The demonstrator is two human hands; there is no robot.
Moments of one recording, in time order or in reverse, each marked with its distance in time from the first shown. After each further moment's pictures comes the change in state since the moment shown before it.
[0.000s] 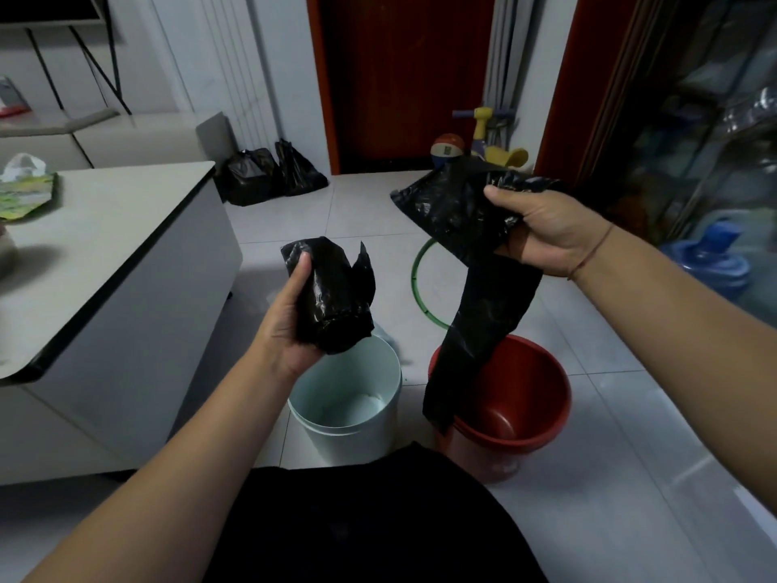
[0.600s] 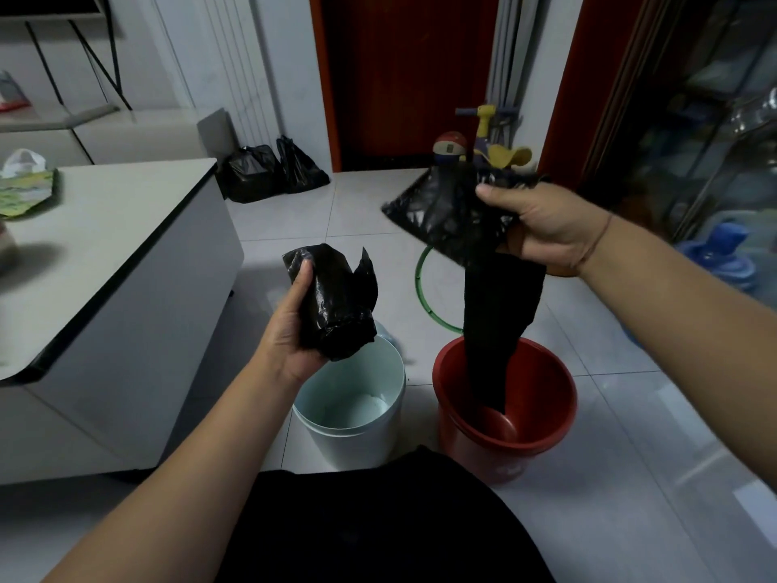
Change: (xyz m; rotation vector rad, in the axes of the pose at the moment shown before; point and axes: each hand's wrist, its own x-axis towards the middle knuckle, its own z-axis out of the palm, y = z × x) left_hand 0.002 -0.002 -0.008 -0.032 0.034 -0.011; right_hand 0.013 -0.001 0.004 -0.147 -0.100 -0.005
